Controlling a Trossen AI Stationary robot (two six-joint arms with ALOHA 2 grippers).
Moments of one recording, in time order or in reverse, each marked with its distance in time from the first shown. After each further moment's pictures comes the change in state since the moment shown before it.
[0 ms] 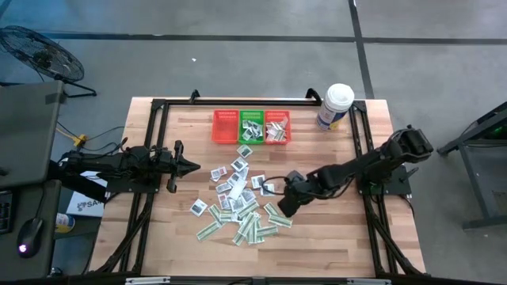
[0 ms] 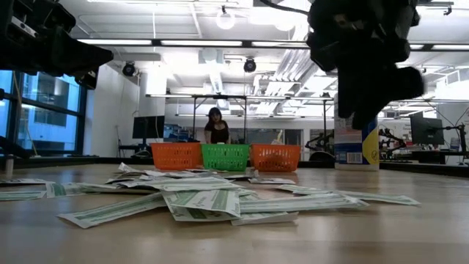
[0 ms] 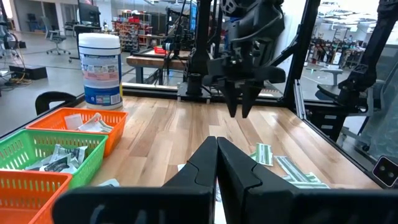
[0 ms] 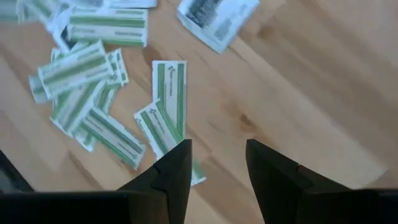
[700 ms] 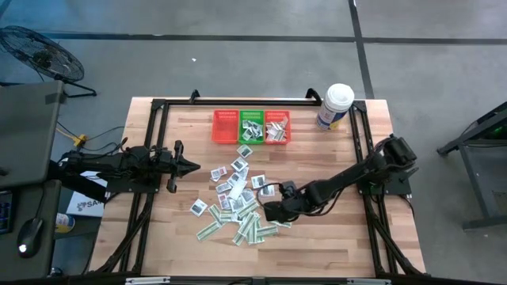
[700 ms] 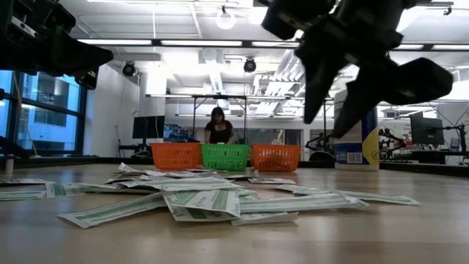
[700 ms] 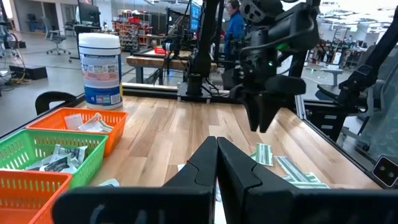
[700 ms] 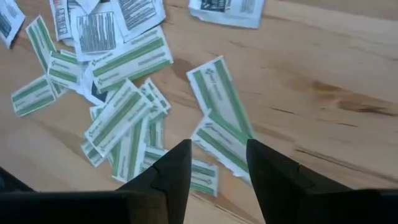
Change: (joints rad) left arm 0.000 0.000 0.000 0.000 0.000 0.000; right arm 0.087 0.198 0.164 0.050 0.106 0.484
